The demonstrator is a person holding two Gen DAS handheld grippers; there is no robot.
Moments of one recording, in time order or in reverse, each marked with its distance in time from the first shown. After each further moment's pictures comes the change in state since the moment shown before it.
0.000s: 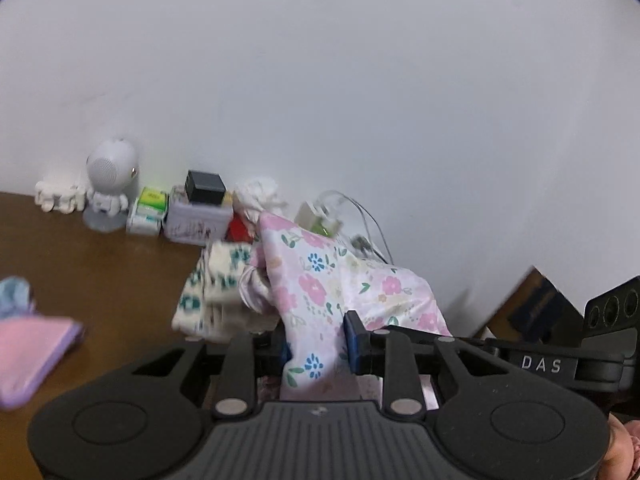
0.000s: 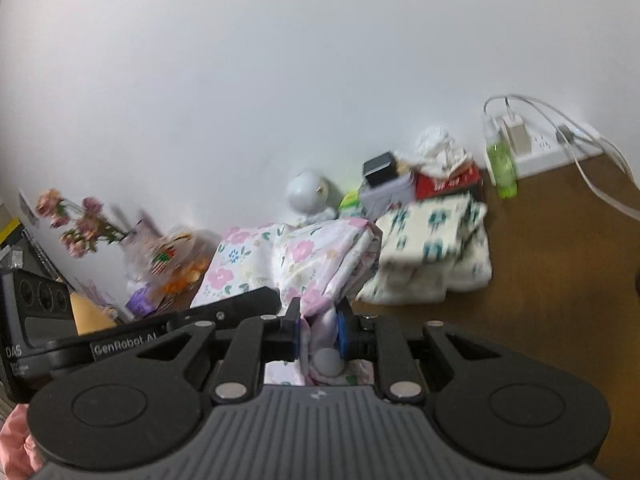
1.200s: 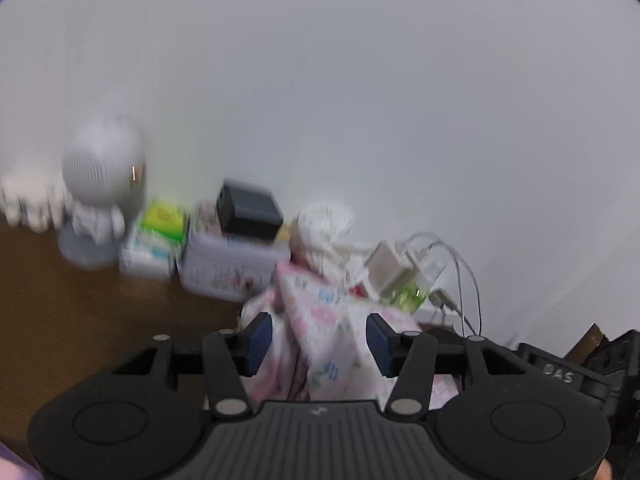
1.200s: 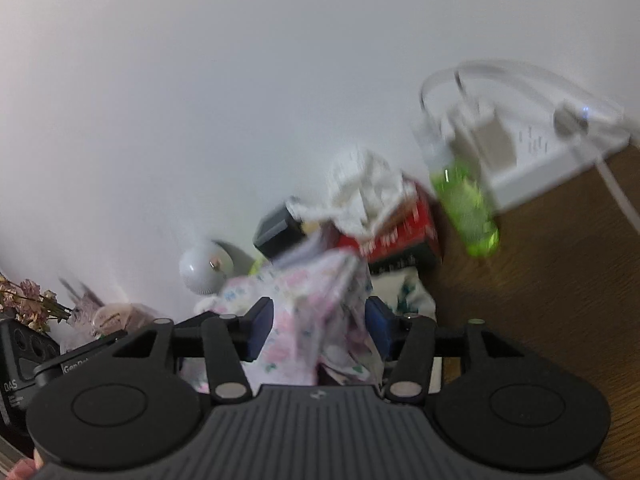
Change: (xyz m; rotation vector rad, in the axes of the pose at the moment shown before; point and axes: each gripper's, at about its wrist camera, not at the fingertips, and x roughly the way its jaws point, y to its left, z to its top) left arm 0.143 0.061 0.038 -0.061 -0.066 0.044; right arm 0.126 -0.116 0.054 0.092 -0.148 -0.027
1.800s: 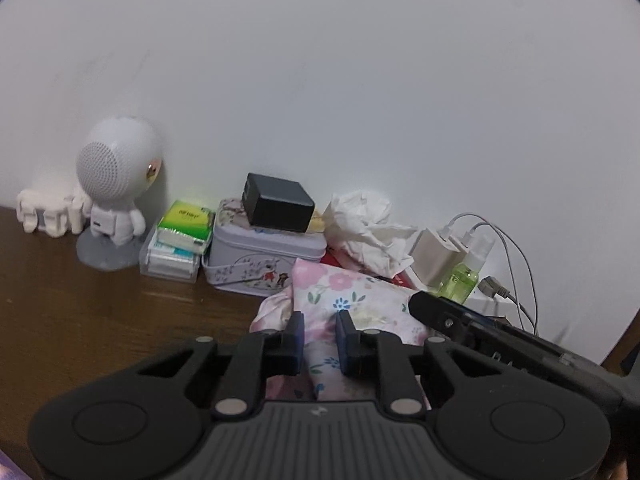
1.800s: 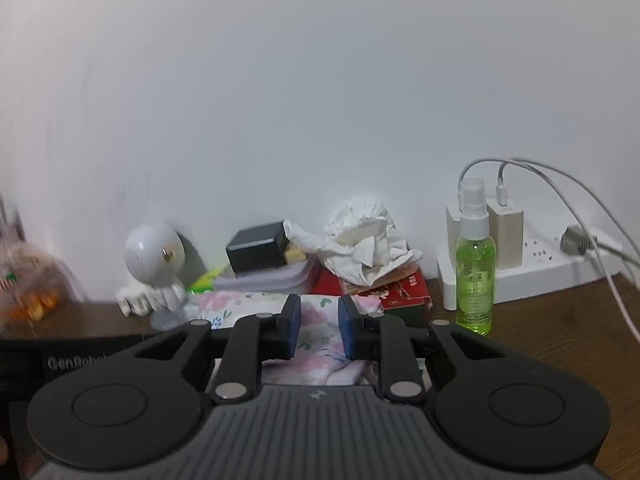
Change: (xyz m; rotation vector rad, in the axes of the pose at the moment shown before) left arm 0.037 0.006 -0.034 0.063 -0.029 0.122; right arm 0.056 0.039 -0.041 -0.376 -0.148 -0.224
